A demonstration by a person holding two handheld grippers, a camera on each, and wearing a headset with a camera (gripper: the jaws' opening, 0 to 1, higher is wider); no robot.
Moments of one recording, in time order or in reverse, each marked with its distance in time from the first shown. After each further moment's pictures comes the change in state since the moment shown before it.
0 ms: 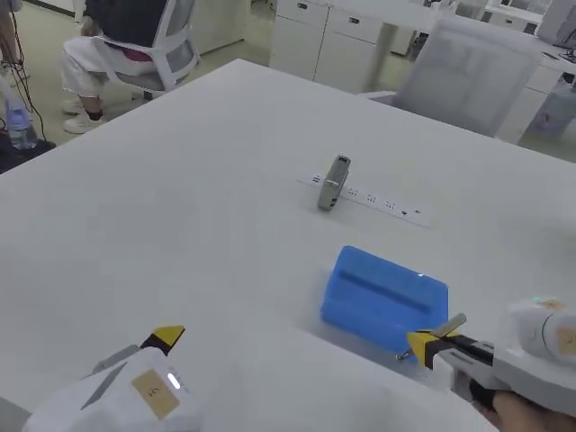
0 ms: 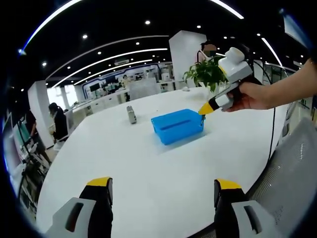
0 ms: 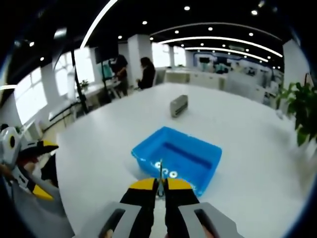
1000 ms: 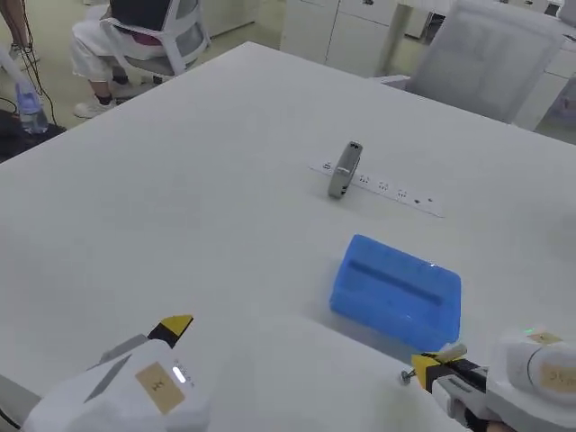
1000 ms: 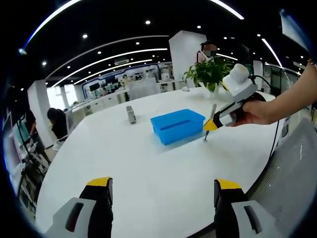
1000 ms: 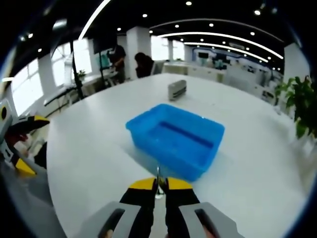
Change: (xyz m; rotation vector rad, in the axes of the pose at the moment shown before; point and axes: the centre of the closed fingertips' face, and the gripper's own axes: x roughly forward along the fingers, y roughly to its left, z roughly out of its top) left arm 0.000 -0.001 0.000 -0.005 0.001 -0.006; right arm 0.015 -0.006 -0.061 -0.077 0.098 -0.039
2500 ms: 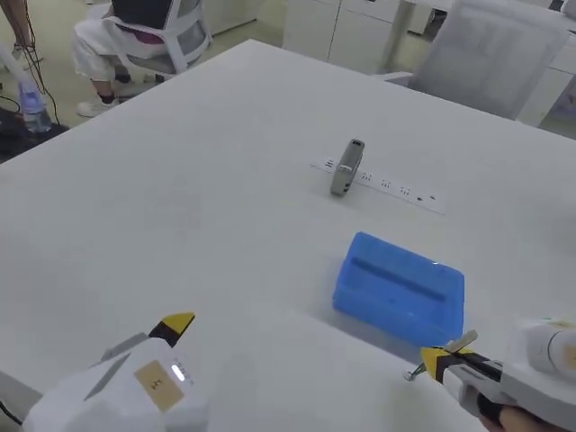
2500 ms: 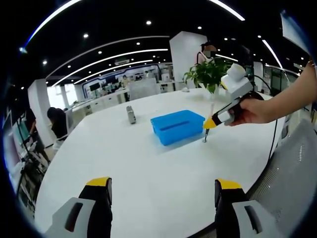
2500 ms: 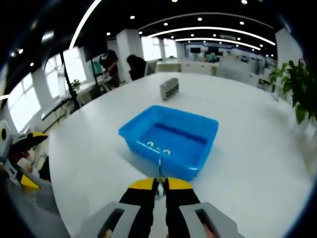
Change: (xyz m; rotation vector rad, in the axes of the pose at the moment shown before) left arm 0.000 0.000 0.000 -0.010 -0.007 -0.001; right arm -0.002 -0.006 0.004 0.131 0.002 0.012
